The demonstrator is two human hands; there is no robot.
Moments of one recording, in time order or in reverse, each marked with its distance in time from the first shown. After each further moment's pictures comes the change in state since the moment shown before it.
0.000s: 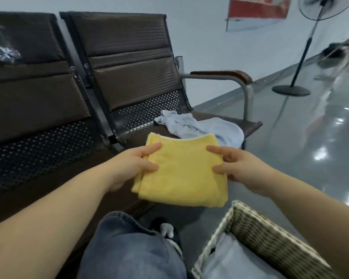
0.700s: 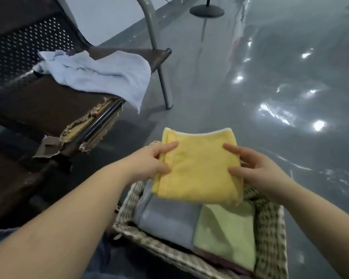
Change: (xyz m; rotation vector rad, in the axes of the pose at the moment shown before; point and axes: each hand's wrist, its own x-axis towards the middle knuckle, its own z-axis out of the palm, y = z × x) left_hand 0.055 -0.030 0.242 0.258 -0.585 -0.055; right_hand -0.163 0.170 -0.109 0.129 0.439 0.263
